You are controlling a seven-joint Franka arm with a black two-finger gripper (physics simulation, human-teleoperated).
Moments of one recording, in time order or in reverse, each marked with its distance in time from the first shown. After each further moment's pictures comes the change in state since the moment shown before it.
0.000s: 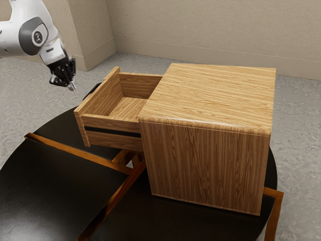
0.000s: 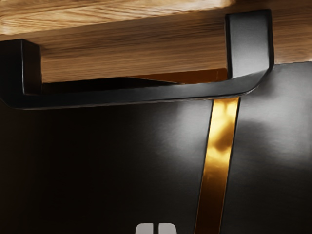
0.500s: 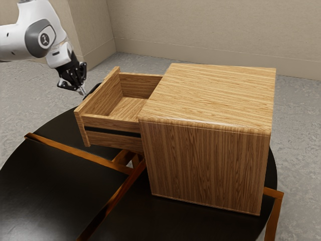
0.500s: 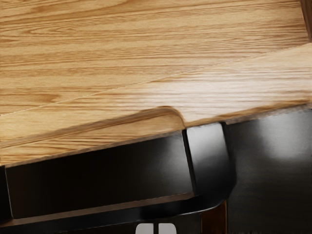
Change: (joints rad) arm -0.005 -0.023 -0.049 -0.036 -0.044 -0.003 0.098
